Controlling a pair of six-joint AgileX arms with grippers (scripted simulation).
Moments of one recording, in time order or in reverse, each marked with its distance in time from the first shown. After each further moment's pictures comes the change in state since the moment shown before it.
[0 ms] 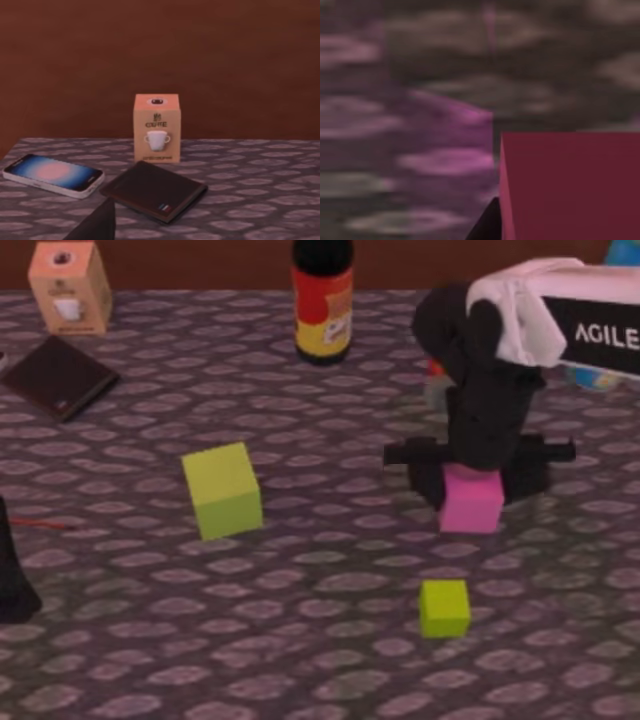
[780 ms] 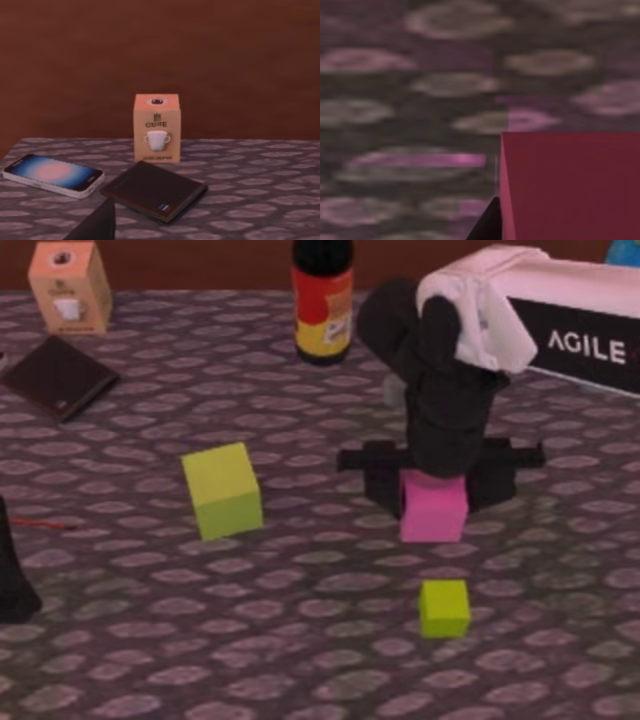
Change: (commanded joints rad) left arm 0.000 0.000 0.000 0.000 0.000 0.000; right arm 0.131 -0.070 0.021 -0.086 0.000 0.127
